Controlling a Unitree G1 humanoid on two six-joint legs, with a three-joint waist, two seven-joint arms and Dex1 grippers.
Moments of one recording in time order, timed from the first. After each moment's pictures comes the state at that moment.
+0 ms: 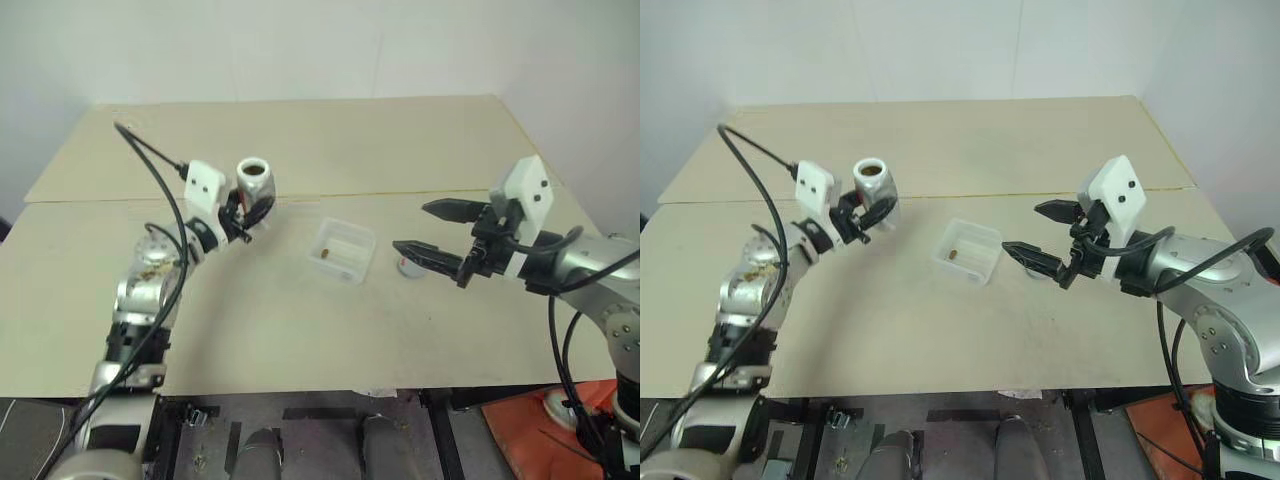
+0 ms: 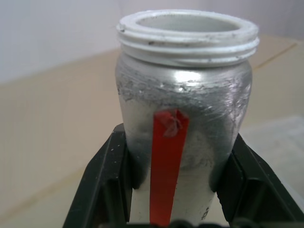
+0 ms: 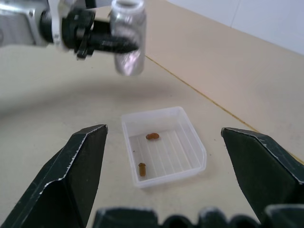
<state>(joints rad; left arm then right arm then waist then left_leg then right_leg) -0.58 0.48 0.05 0.13 -0.35 0.35 -0.56 -0.45 -0.83 -0.21 -0.56 0.76 0.90 0.66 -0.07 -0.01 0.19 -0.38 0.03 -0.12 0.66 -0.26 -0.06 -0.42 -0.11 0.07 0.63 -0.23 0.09</state>
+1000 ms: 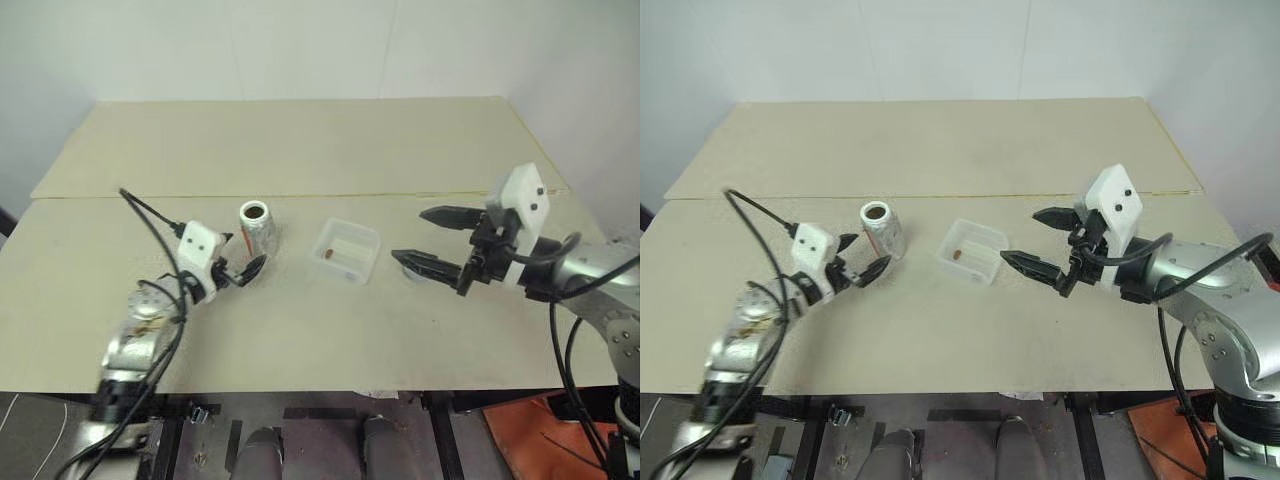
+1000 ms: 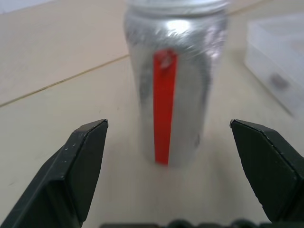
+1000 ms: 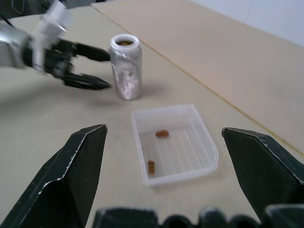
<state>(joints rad) -0.28 0.57 0.08 -0.08 -0.28 0.35 -0.62 -0.41 -0.84 -0.21 -0.58 0.76 0.89 0.67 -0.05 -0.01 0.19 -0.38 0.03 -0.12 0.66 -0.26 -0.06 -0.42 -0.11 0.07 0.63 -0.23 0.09</state>
